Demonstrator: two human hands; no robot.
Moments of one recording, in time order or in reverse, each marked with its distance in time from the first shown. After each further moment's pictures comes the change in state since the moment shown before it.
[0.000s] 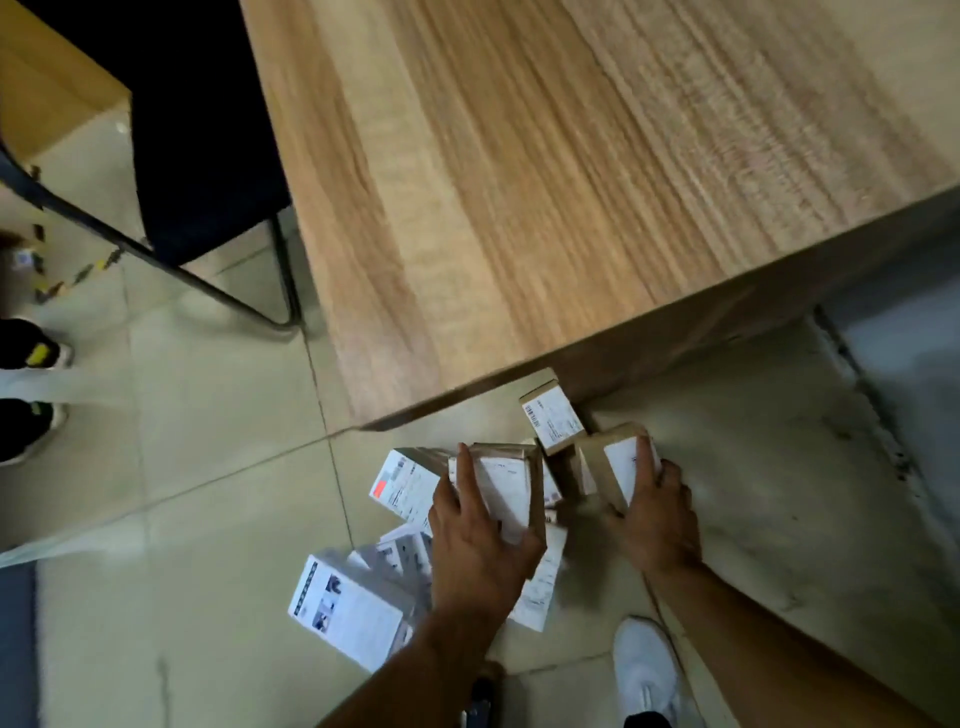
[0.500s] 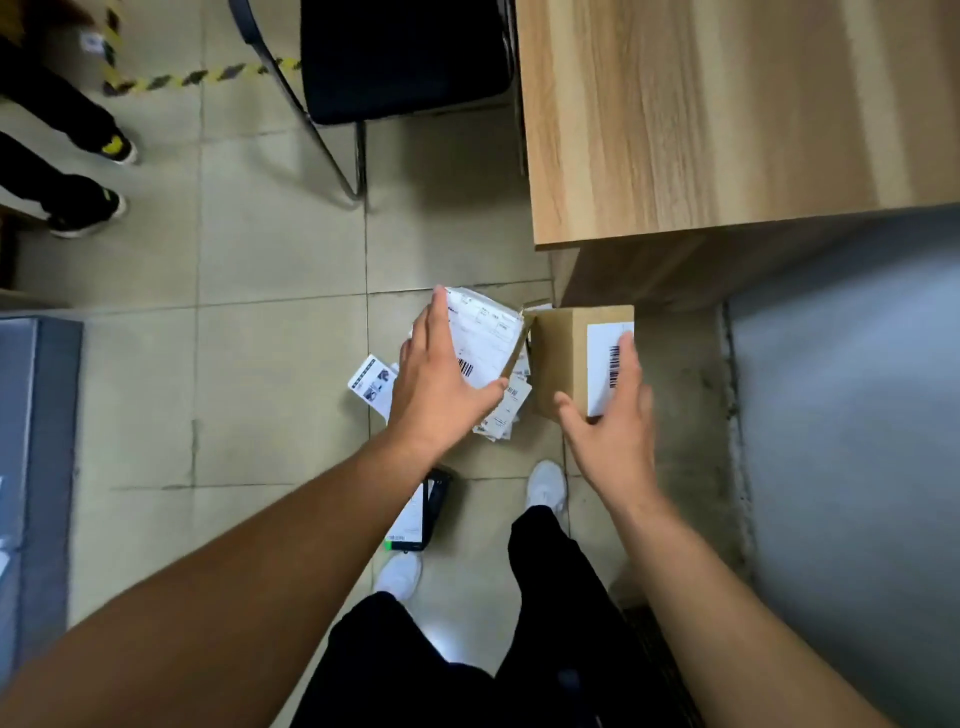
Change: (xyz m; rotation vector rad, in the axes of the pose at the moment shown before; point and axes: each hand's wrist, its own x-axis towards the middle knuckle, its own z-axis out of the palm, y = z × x) left_hand -0.247 0.046 -0.242 -0.124 0.182 0.097; right_hand -0.348 -0.136 -0.283 0.388 0.023 -0.191
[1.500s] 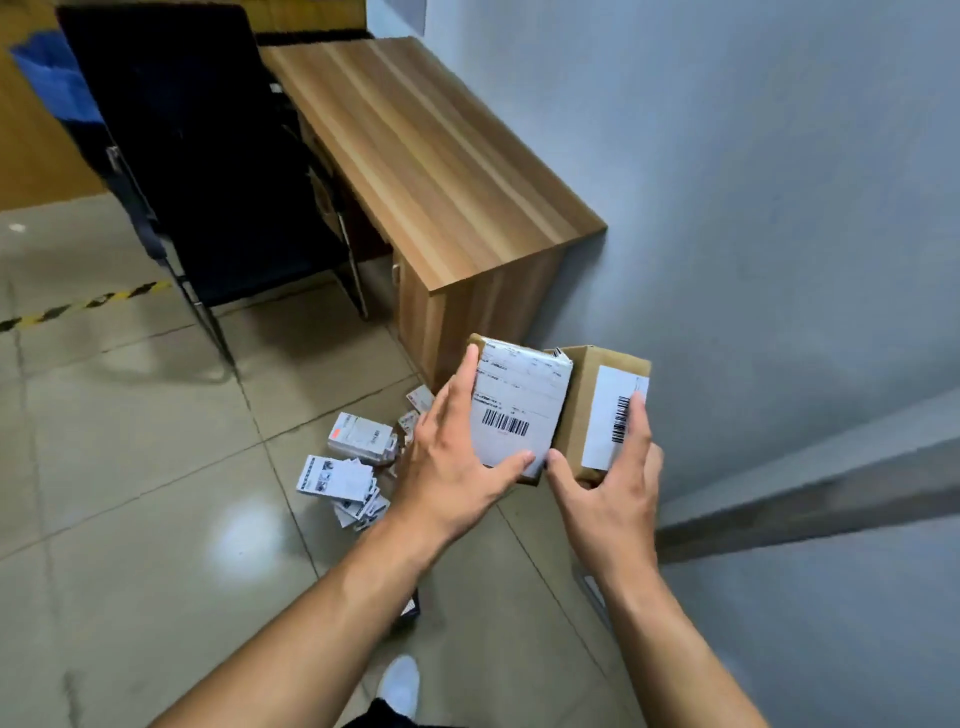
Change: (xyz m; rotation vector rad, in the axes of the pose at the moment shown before) left_hand -0.310 -0.100 -0.222 -0.321 -0.231 0.758; right_hand -0.459 -0.125 0.063 0.061 0.804 0.079
